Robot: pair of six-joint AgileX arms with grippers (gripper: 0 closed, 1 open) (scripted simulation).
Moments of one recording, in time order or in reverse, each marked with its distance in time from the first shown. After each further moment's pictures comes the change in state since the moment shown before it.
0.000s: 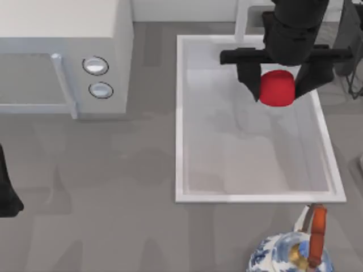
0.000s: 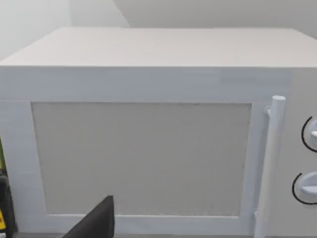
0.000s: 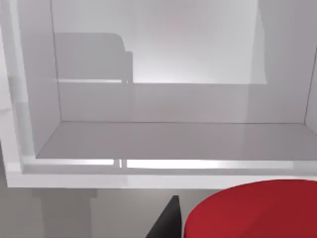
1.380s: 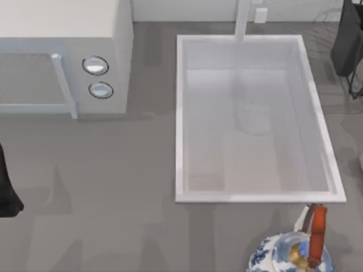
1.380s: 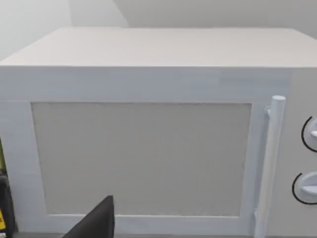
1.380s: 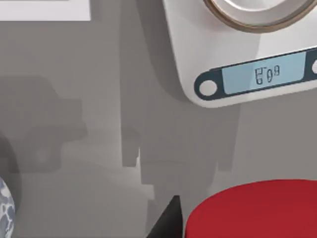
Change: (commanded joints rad) left arm 0.000 0.000 0.000 0.000 0.000 0.000; right arm -0.544 -0.662 -0.846 0.147 -0.026 -0.545
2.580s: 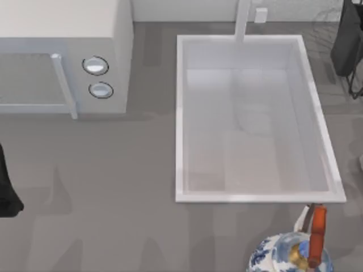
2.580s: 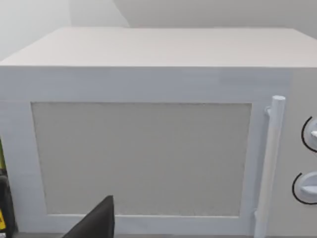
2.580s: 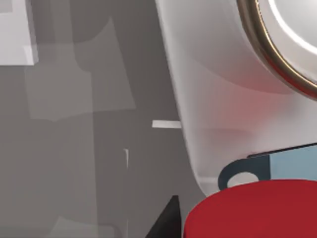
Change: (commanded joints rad) left arm 0.000 0.000 0.000 0.000 0.000 0.000; right arm 0.004 0.085 -0.367 0.453 0.000 0.005
